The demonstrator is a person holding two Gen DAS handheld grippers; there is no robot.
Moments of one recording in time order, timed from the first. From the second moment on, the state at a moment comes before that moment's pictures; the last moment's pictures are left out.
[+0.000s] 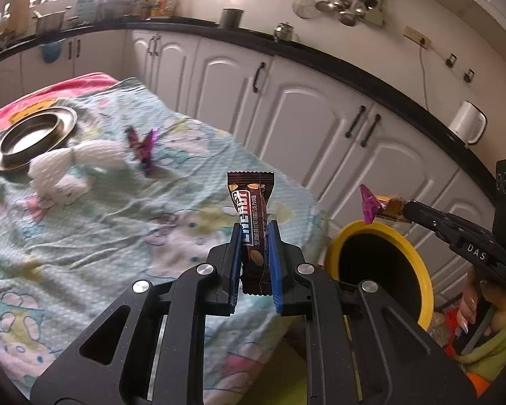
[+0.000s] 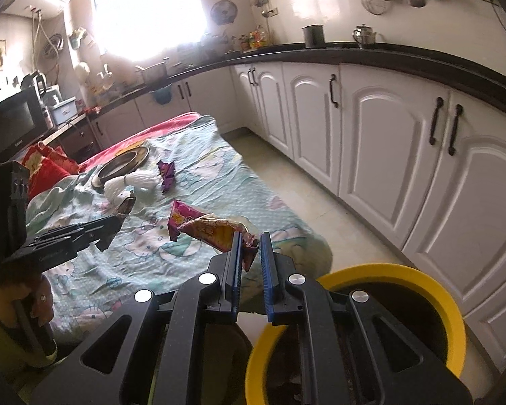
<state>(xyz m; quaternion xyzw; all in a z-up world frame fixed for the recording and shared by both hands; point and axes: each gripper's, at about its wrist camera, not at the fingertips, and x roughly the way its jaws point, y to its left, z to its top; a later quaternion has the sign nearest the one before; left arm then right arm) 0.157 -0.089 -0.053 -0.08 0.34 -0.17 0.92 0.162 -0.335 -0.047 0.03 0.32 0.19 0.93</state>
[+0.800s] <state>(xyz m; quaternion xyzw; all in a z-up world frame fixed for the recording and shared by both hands) 0.143 -0.199 -0.056 0.00 0.35 -0.27 0.90 0.112 -0.439 -0.070 0.05 0.33 0.09 0.94</state>
